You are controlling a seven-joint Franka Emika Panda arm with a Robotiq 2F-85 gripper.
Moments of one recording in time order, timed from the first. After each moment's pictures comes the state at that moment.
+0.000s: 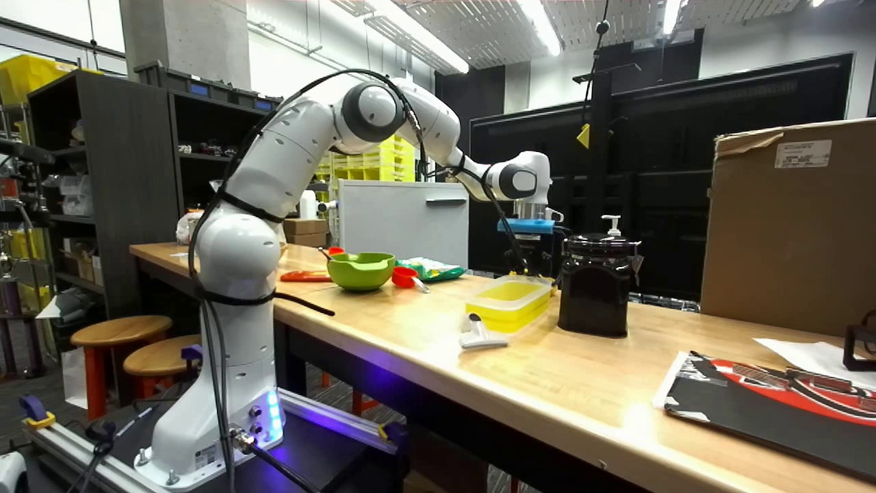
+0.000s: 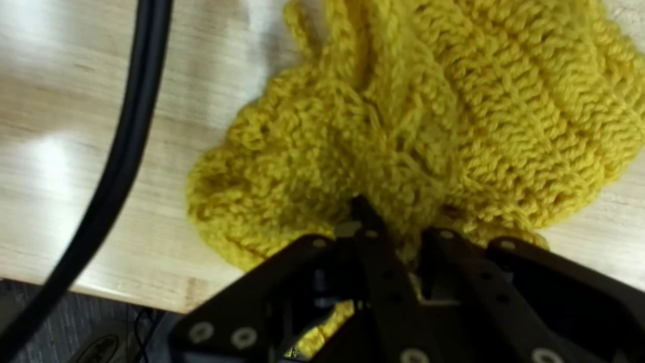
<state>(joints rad) -0.45 0.52 -0.15 -1.51 0.07 2.00 -0.60</state>
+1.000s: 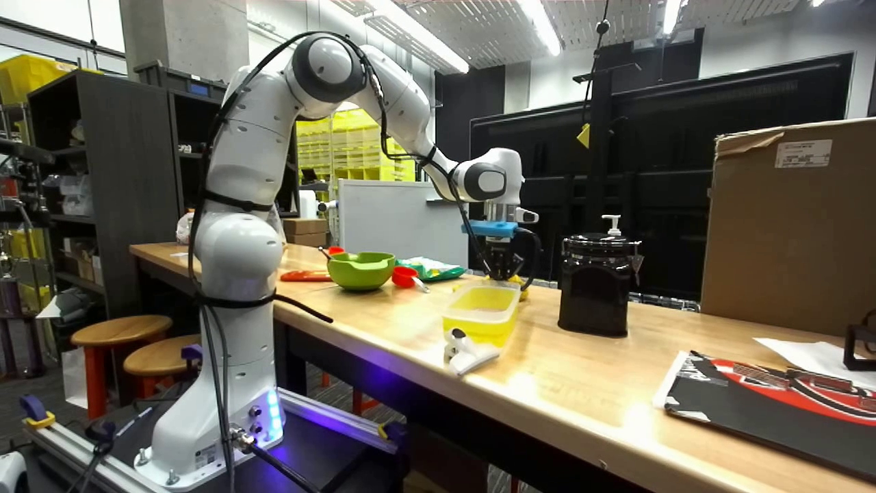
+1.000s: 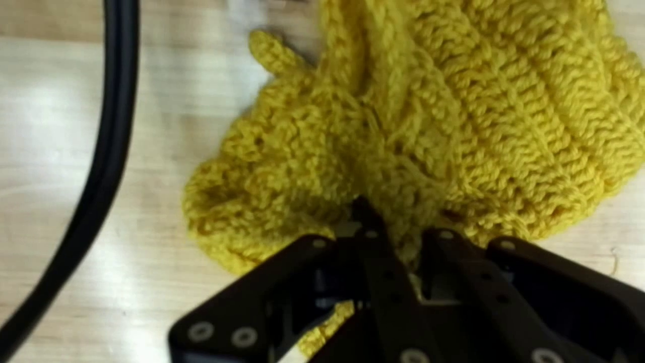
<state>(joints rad) -0.41 0.21 -0.18 -2.00 0.07 2.23 -0.43</state>
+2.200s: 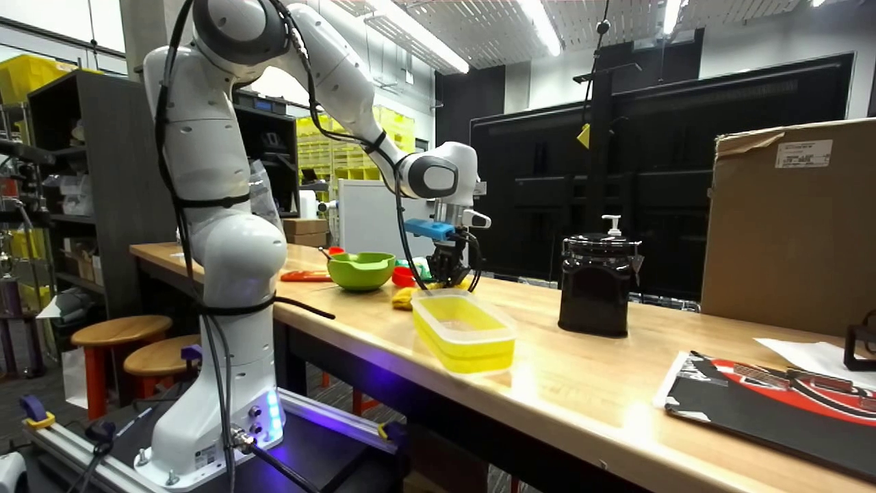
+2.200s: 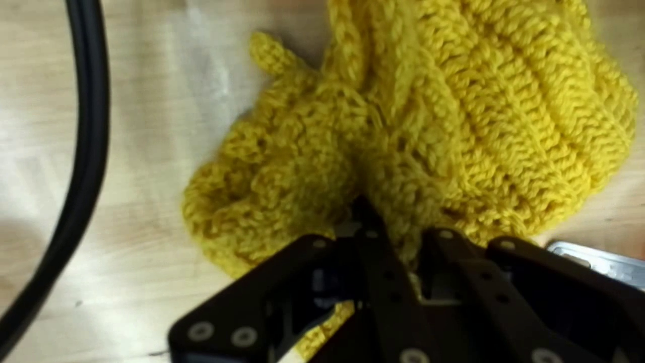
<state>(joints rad) -0.33 -0.21 -0.25 -2.49 0.04 2.25 -0.23</state>
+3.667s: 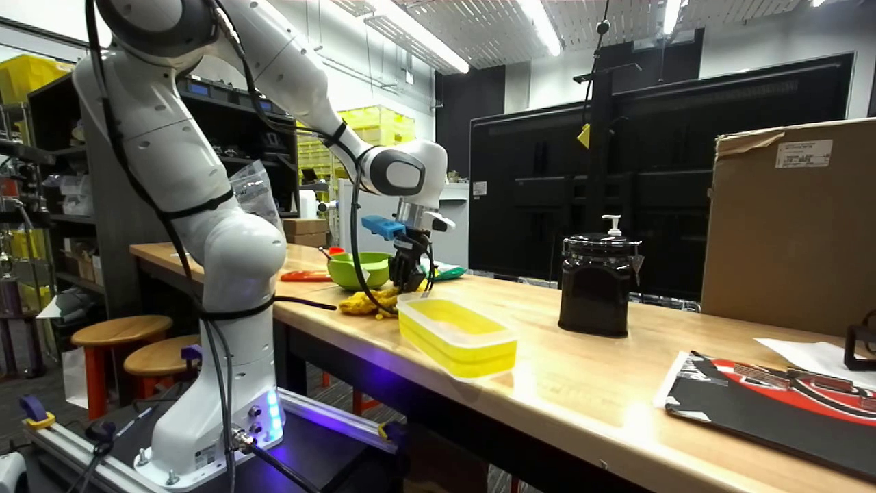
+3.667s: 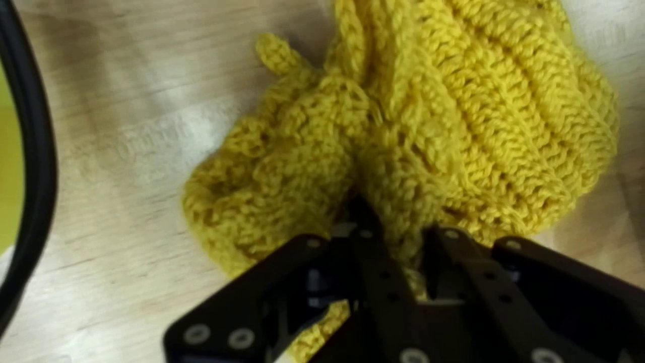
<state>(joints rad) -0.33 -0.51 -0.27 -2.74 -0.01 2.10 -0.04</state>
